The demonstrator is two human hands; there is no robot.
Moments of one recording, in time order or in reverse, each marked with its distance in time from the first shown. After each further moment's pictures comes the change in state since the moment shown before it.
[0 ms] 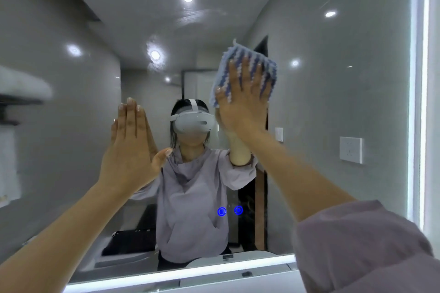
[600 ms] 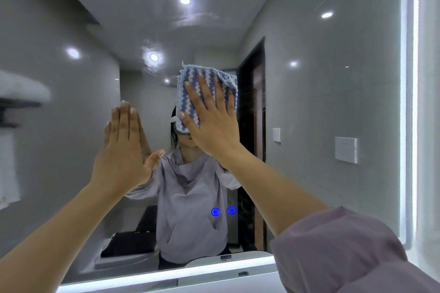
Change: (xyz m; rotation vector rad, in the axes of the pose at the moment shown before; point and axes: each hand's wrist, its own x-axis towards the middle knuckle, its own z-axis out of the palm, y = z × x) left_hand 0.001 -0.007 0.009 0.050 0.016 0.000; right_hand -0.029 -0.028 0.007 0.076 -0.148 -0.211
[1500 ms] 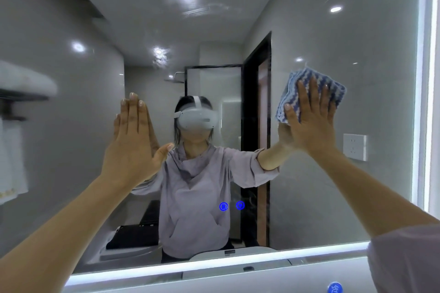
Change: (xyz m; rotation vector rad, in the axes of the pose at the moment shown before) left_hand 0.000 0.004 -0.007 -0.040 -0.036 -0.008; right_hand -0.055 0.165 -0.016 -0.145 0.104 0.350
